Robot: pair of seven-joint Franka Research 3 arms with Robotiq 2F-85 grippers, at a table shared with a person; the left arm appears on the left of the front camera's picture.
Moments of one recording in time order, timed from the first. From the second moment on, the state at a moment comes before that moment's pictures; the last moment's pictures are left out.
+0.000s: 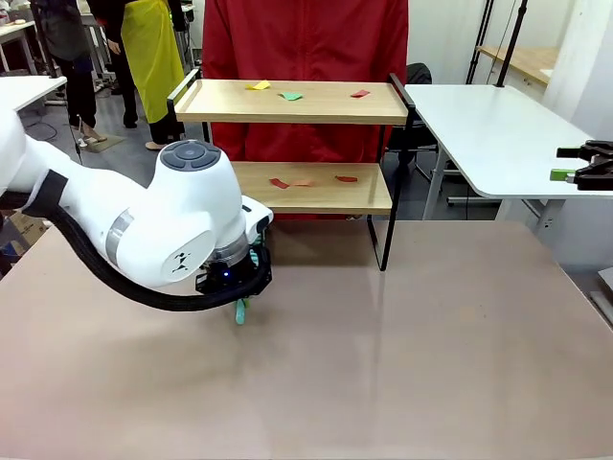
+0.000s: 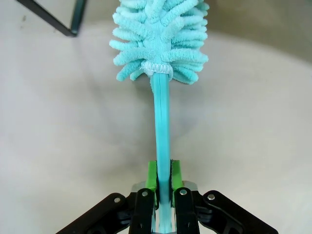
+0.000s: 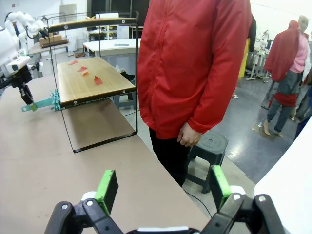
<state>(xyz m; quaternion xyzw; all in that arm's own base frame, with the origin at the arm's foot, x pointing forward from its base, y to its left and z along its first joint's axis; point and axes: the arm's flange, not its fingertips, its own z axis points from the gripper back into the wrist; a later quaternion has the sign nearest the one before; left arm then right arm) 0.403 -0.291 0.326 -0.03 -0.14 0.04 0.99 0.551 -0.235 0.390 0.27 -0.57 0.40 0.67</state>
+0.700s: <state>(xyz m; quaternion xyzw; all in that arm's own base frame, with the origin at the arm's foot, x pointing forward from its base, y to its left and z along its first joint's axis) 0.375 -0.211 0.382 -0.04 -0.17 0.07 0.98 0.551 -0.235 0.390 0.27 -0.57 0.40 0.67</state>
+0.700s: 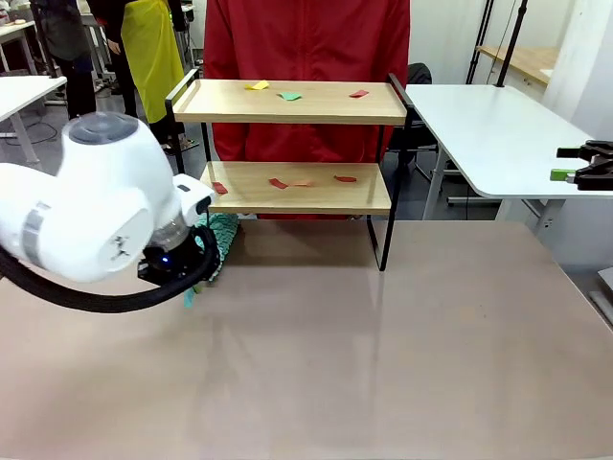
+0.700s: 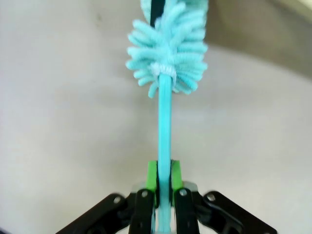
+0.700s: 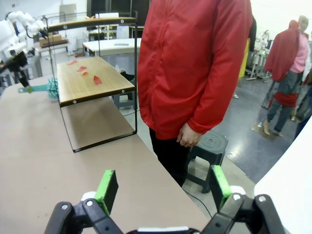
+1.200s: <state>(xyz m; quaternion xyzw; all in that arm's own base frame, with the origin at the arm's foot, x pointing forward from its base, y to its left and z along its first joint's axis) 0.381 -0.219 0.361 -0.03 -0.16 0.05 0.99 0.551 -0.235 0.390 0.27 -0.57 0.40 0.67</state>
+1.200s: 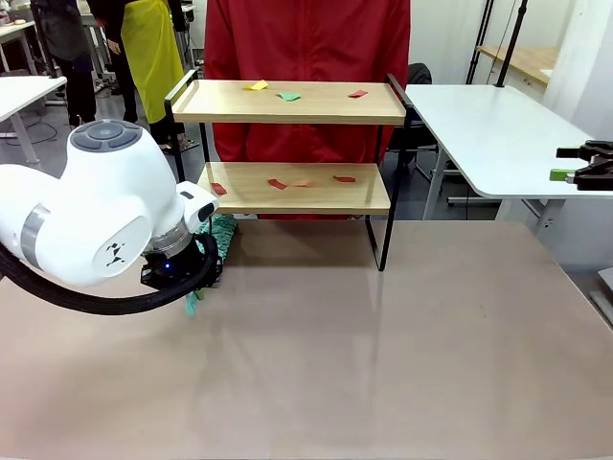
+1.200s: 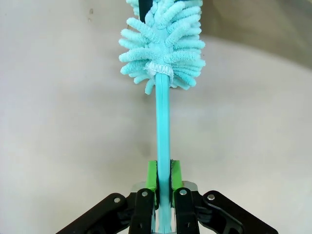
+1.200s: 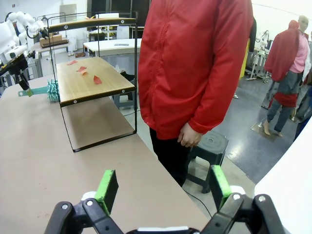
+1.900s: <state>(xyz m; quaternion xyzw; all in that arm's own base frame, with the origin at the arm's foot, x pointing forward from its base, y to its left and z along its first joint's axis) 0.387 -0.228 0.378 -0.08 -0.22 -0.02 0.97 0.551 -0.235 0.390 0.27 -0.57 0.40 0.67</state>
